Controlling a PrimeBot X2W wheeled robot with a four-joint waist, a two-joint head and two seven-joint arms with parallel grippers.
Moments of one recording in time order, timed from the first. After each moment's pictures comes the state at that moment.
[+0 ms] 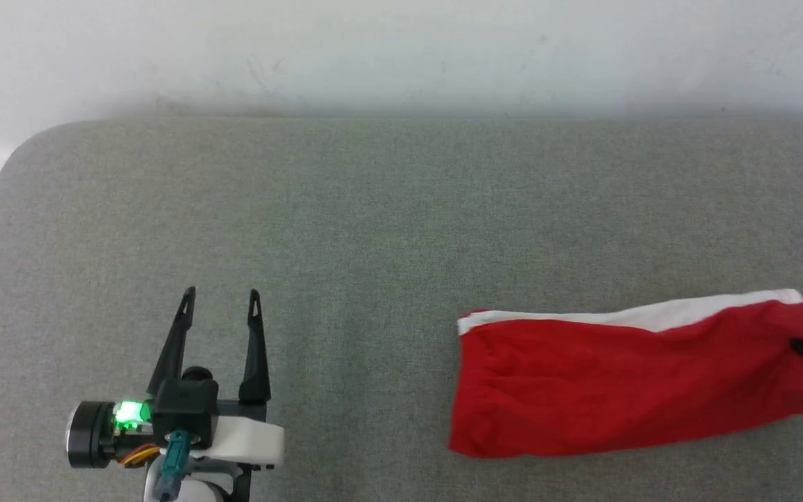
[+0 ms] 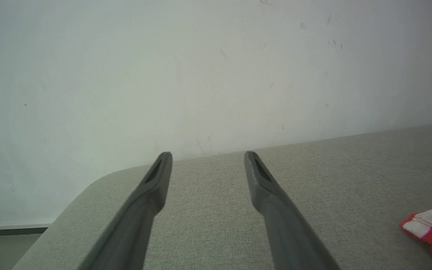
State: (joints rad) left arm -0.04 0.19 -0.20 0.02 -0.03 0.25 -0.26; right arm -0.43 -0.90 0.65 0.35 0.94 0.13 0.42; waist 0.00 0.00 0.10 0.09
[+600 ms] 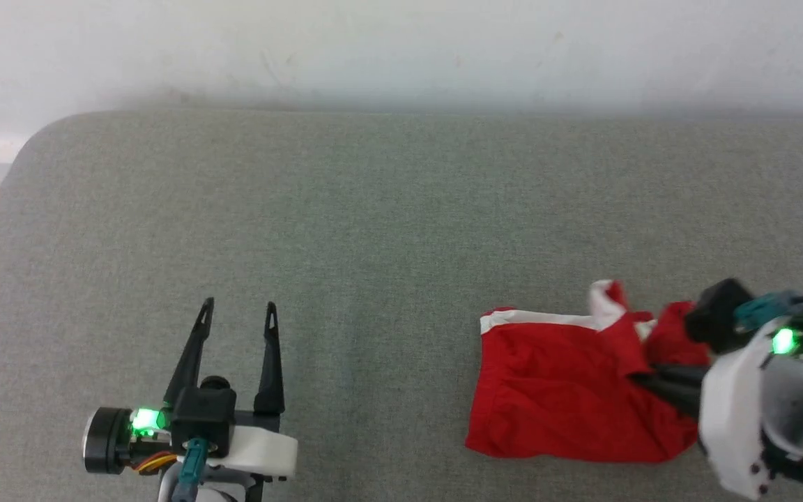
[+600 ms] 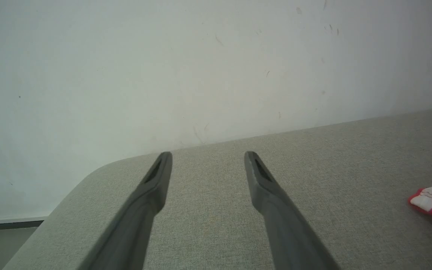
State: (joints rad) left arm -0.02 0.18 -0.22 0.03 -0.01 0.24 -0.26; right arm -0.35 -0.89 0.66 -0.19 0.86 0.13 0.56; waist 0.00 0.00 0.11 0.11
